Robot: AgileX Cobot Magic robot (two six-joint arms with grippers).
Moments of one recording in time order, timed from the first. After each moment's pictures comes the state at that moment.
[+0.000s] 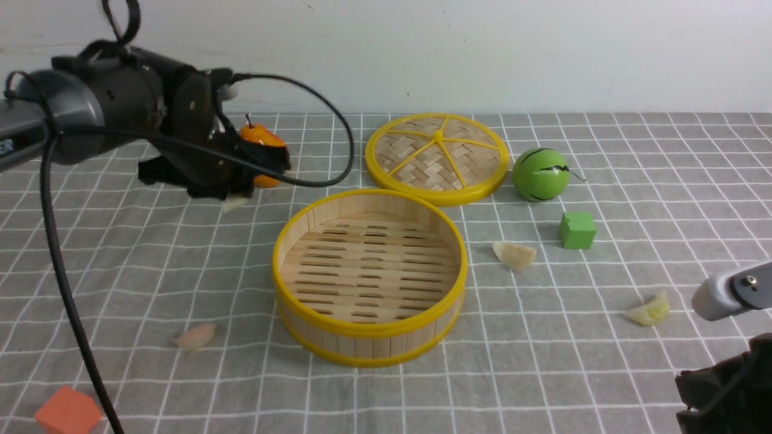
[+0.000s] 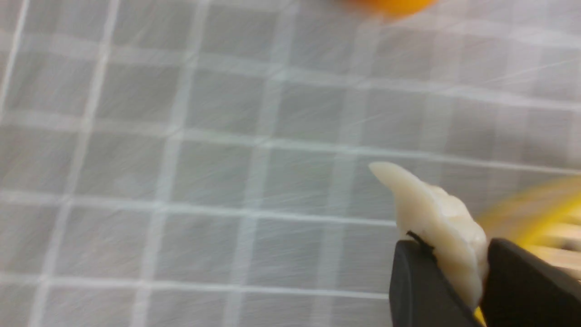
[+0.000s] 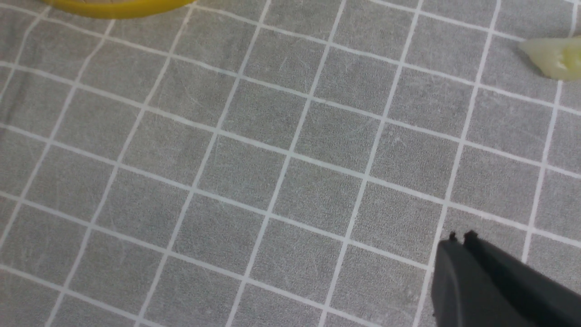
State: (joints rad) right arm 0.28 0.98 -0.54 0.18 0.50 -0.11; left arm -0.30 1.88 -1.55 0.16 0.62 -0.46
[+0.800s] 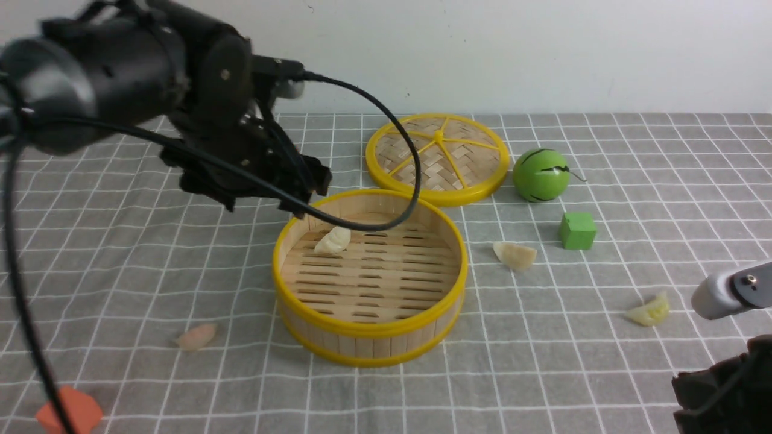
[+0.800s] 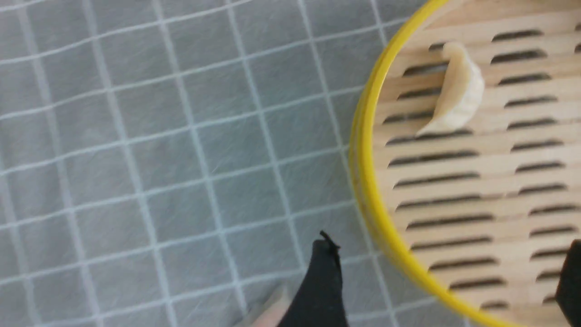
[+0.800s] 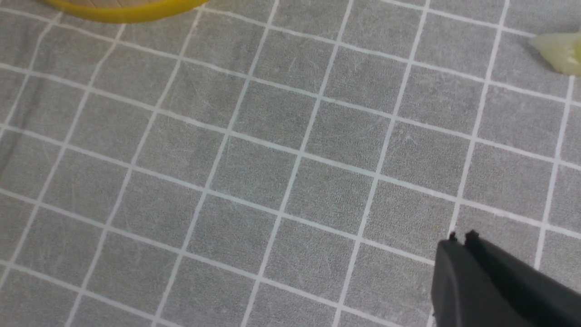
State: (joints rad) right arm 0.28 0.98 -0.54 0.21 0.50 -0.11; left arm -0.42 1.70 -1.50 0.19 0.93 -0.27
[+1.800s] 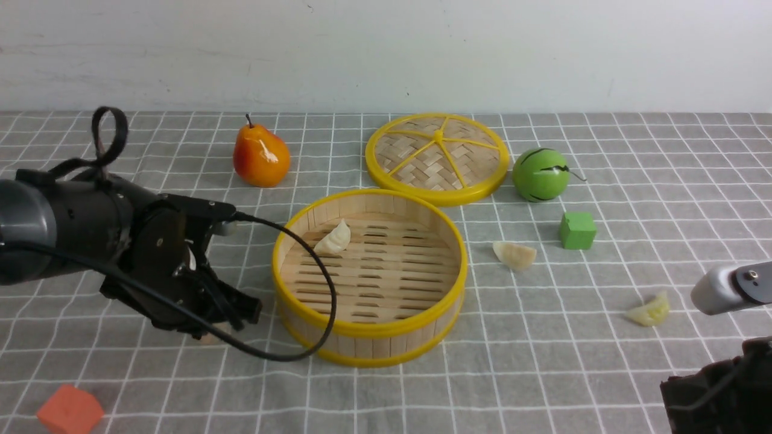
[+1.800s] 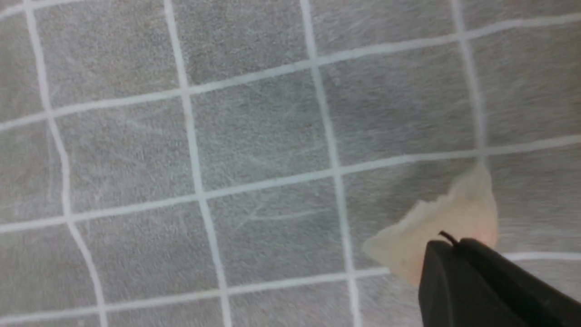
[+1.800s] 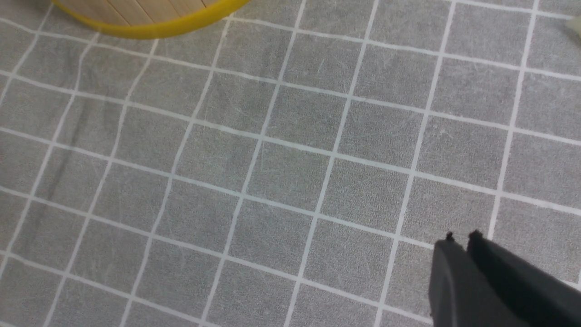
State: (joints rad) right arm 0.28 0.98 -0.54 0.30 0.51 -0.12; left arm -0.29 1.72 -1.04 0.22 0.56 -0.33
